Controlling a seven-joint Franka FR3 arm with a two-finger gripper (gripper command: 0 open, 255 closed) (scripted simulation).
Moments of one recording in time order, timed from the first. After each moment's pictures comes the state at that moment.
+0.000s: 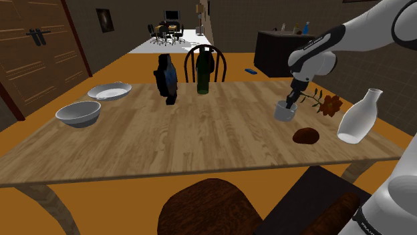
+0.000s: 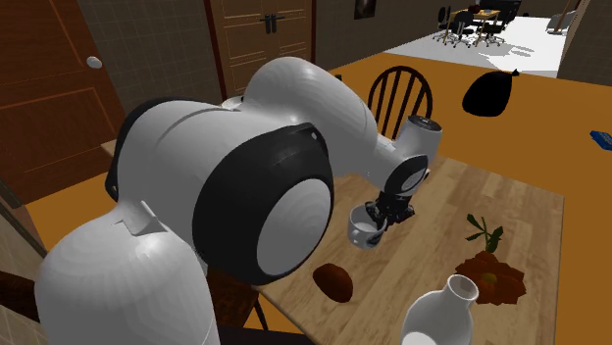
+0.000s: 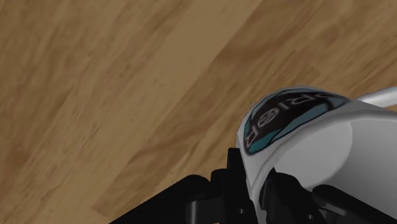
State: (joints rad) arm -0.18 0.15 -0.46 -2.10 0.22 2.26 -0.83
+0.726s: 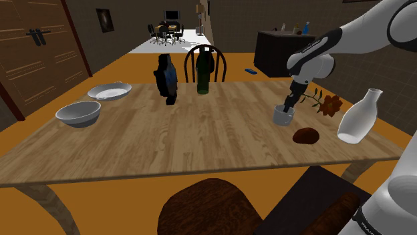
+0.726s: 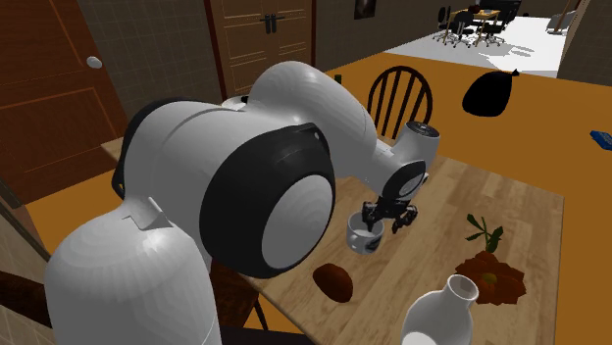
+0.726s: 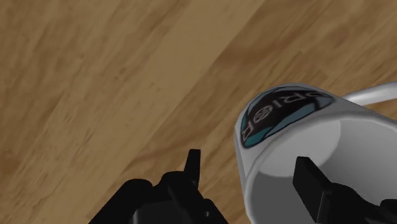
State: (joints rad) arm -0.19 0.17 -0.46 -2.11 0.24 2.29 -0.84
